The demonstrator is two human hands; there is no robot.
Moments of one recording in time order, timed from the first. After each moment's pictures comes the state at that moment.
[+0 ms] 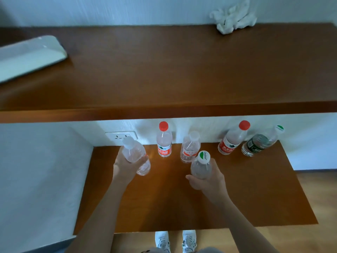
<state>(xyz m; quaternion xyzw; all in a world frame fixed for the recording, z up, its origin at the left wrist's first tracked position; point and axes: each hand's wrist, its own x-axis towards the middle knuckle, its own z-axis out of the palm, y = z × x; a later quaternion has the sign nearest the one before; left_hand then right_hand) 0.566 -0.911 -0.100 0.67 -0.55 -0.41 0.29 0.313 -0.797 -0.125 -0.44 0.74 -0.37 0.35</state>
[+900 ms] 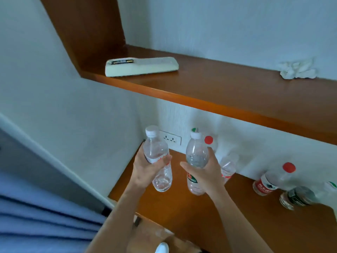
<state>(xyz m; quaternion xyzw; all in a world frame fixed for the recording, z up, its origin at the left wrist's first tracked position) 0.603 -0.817 -0.003 0.58 -0.49 -0.41 0.51 0.410 -0.841 -0.025 -0.59 0.59 -0.39 0.39</state>
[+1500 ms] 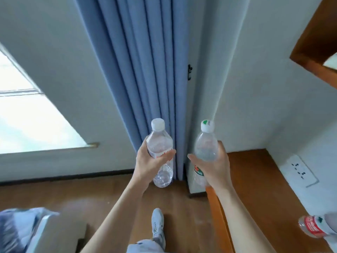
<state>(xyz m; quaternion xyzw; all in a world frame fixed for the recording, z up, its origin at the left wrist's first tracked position) 0.655 -0.534 0.009 0.73 -0.09 -0.08 0.67 0.579 -0.717 -0.016 -0.76 0.20 -0.20 0.58</state>
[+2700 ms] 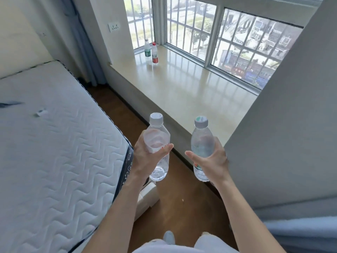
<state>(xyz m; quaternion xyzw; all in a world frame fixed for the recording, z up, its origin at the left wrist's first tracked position) 0.805 0.004 -0.004 0.75 0.30 0.23 0.54 0.909 -0.163 -0.029 -0.82 -0.15 0.09 0.55</state>
